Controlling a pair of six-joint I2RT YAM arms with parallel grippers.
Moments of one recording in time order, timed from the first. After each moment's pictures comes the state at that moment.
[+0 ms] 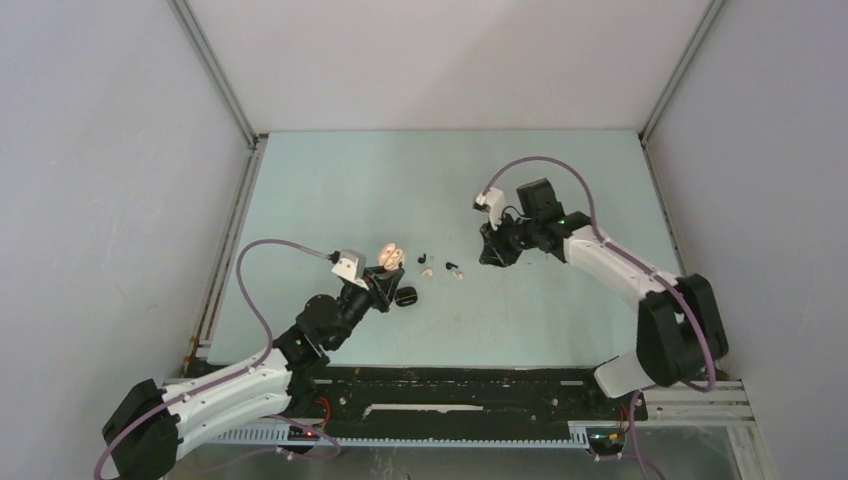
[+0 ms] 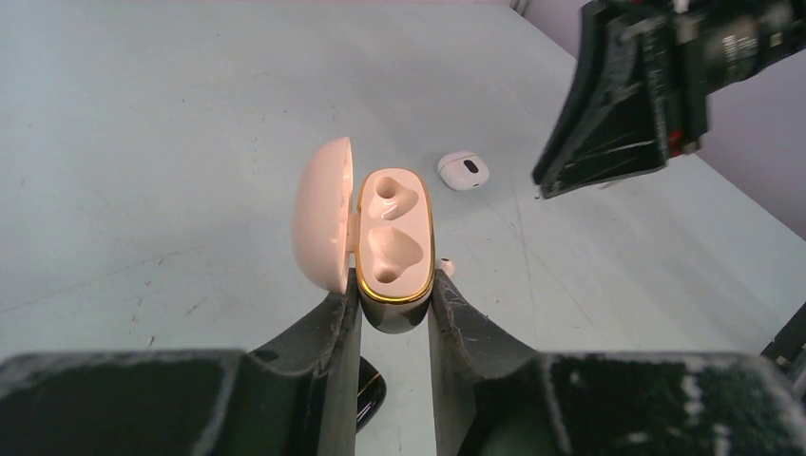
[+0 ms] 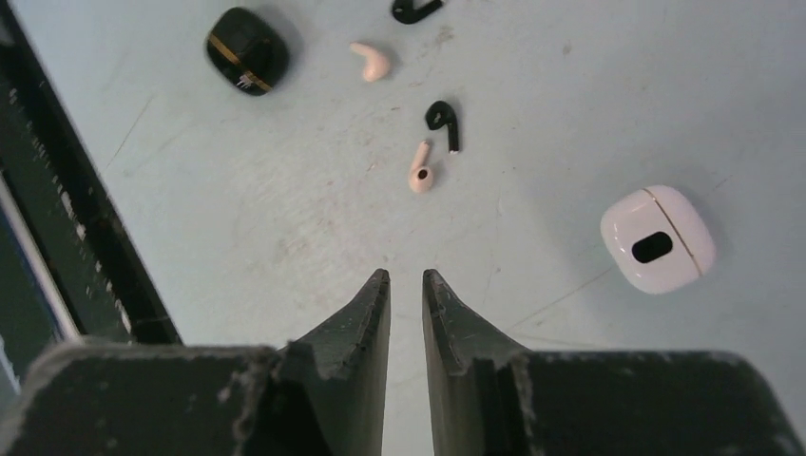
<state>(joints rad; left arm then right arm) -0.86 0.72 0.16 0.59 -0.29 -0.26 0.42 1.44 1.00 -0.44 -0.62 -0.35</state>
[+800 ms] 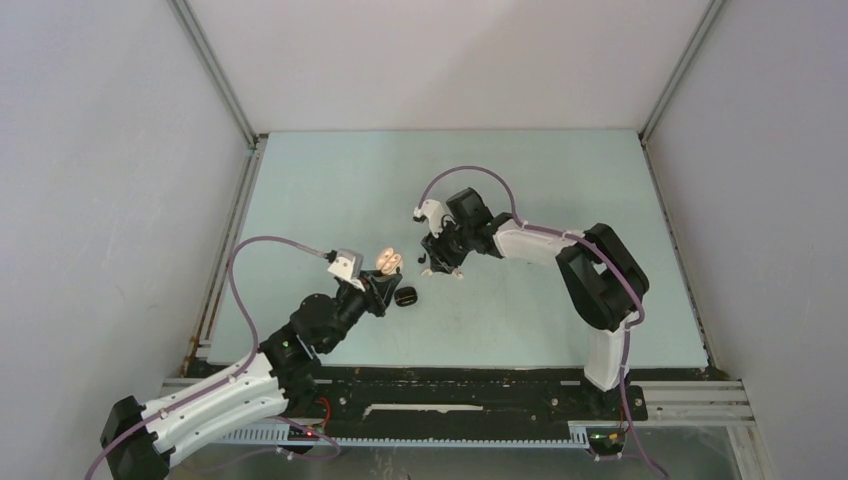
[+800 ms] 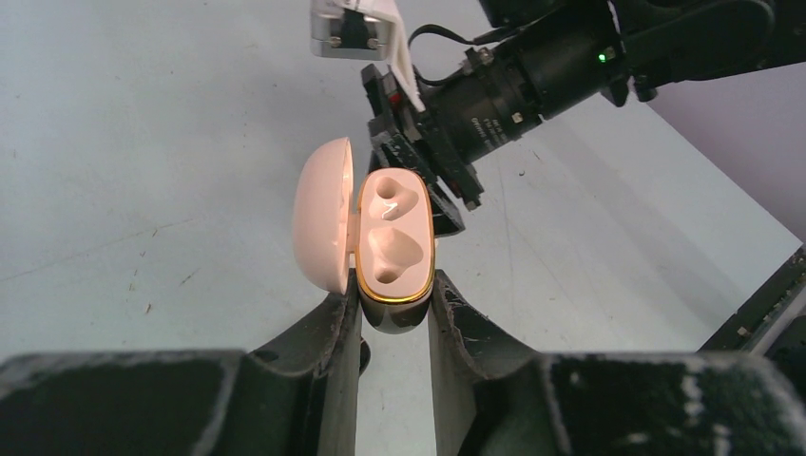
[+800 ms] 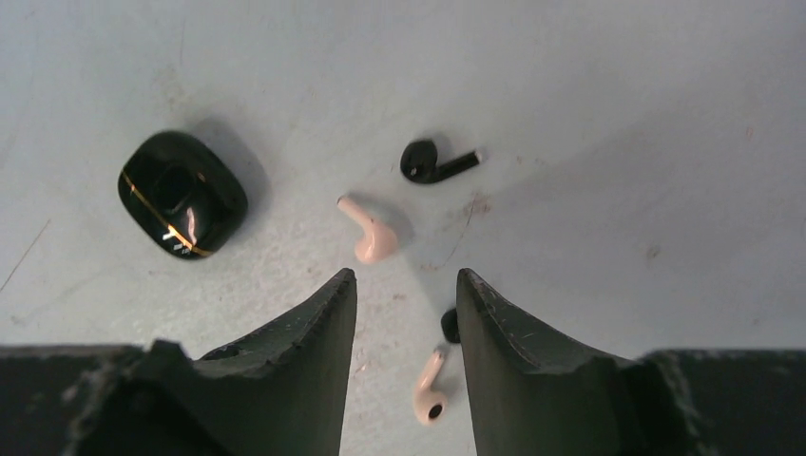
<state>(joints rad) -0.90 0.56 0.24 0.26 -0.30 -0.32 0.67 1.90 1.20 -0.19 -0.40 -0.22</state>
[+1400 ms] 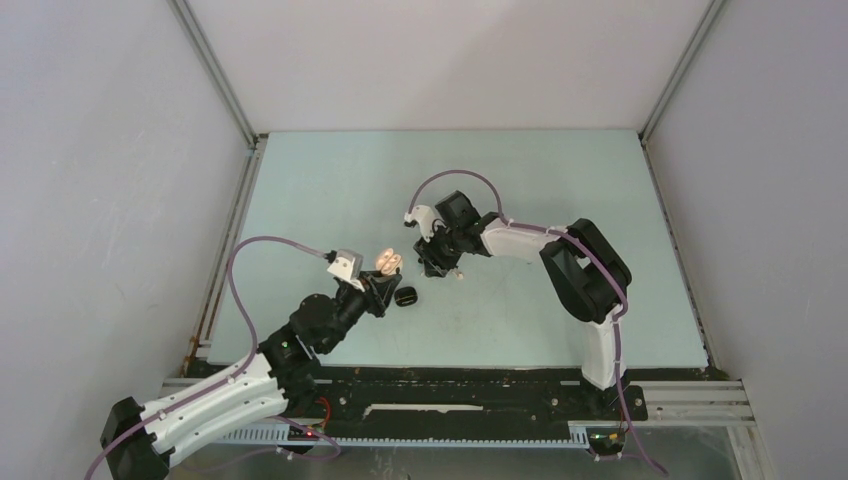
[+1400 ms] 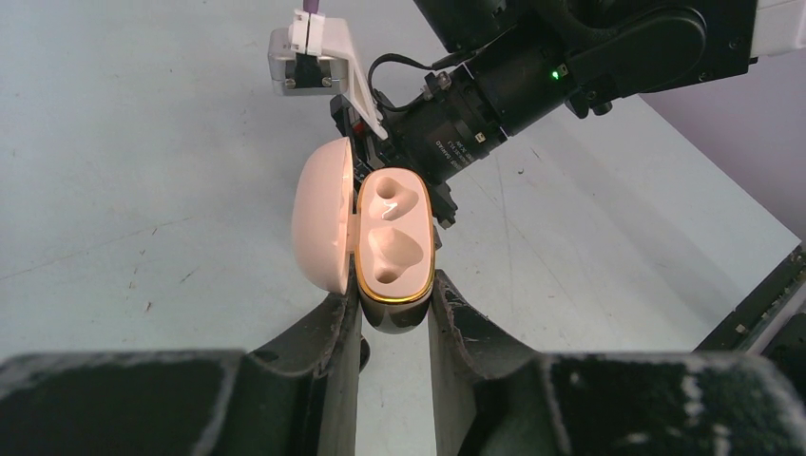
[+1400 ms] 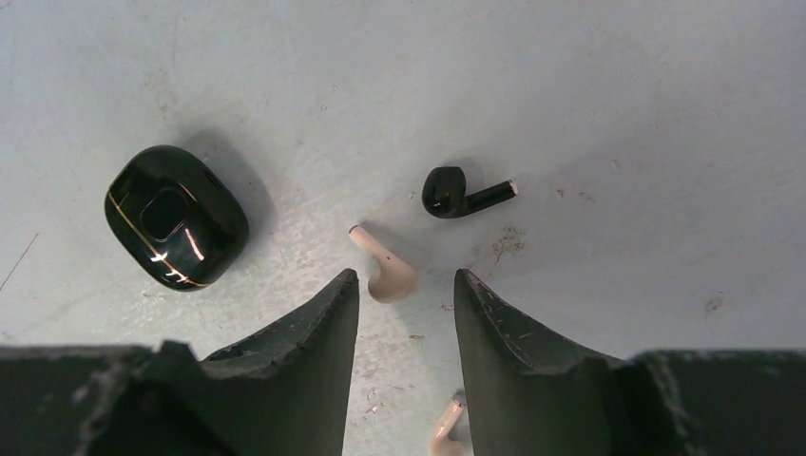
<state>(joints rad) -0.90 0.55 0.25 0.24 -0.30 -0.32 0.70 2.01 1.30 -0.23 -0.41 -0.22</state>
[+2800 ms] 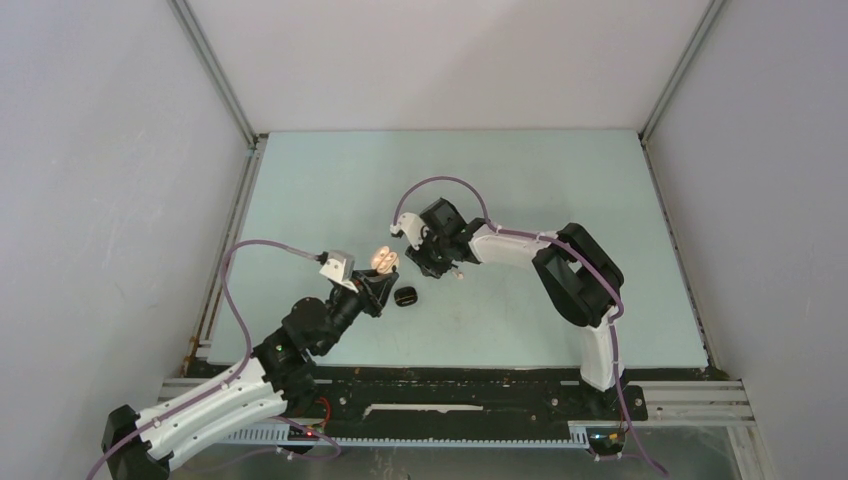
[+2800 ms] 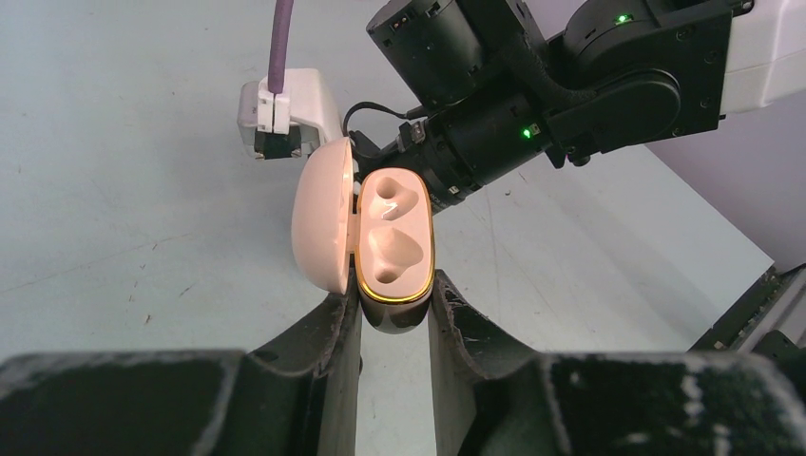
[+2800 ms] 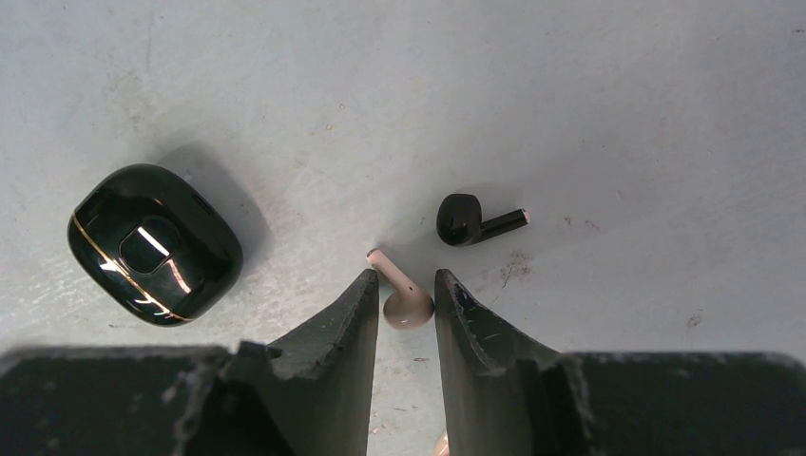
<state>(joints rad) -0.91 0.48 0.24 0.23 -0.31 -0.32 0.78 2.03 1.33 -0.25 -0.25 -0.28</state>
